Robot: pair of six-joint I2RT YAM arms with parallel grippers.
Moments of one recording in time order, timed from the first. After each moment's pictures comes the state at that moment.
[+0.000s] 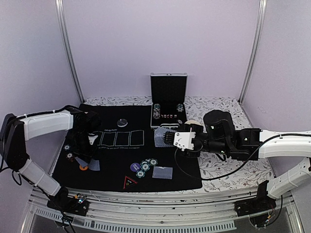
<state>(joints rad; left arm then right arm) -0.44 1.48 0.97 -1.14 -0.09 -0.27 1.12 1.28 0.91 -0.05 0.17 -0.75</state>
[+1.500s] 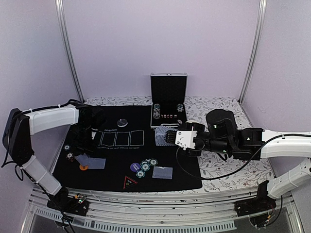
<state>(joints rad) -0.46 1.57 1.08 -1.22 -0.28 -0.37 1.12 1.25 0.91 -0.05 0.17 -0.75</state>
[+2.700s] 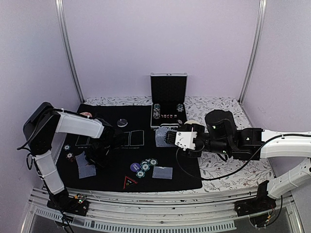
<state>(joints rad) -0.69 1.82 1.03 -1.13 -0.42 -0.45 1.12 1.26 0.91 -0.07 0.17 -0.73</state>
